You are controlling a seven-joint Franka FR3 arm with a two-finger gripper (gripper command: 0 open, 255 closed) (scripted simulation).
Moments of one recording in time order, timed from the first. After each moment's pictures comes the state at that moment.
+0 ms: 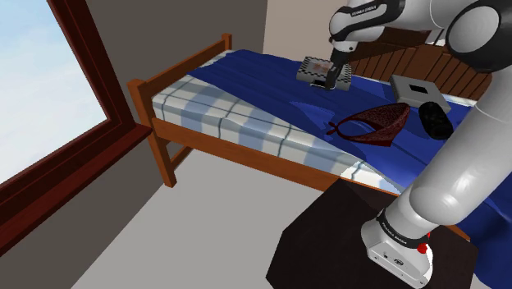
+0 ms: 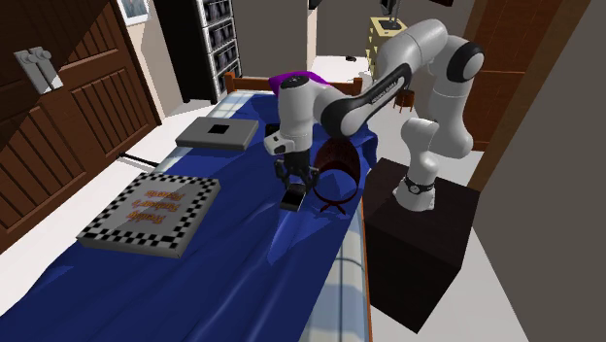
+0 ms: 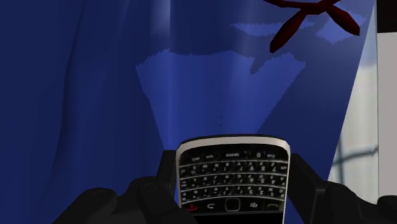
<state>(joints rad) -0.07 0.09 -0.45 -1.91 0.06 1.99 -0.79</state>
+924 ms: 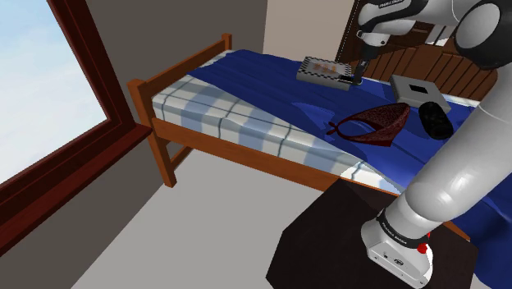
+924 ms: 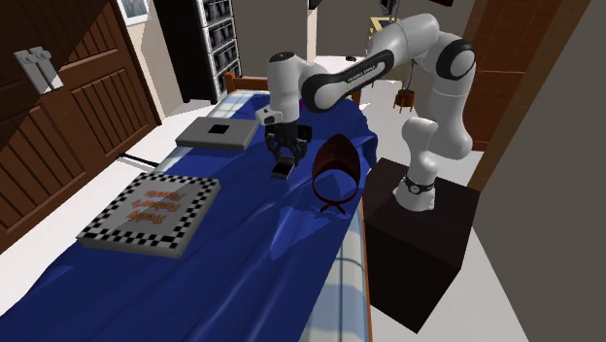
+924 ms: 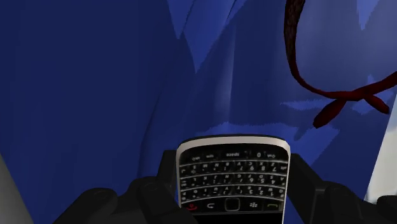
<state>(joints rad) -0.18 0.07 -0.55 -1.87 0.06 1.92 -0.99</state>
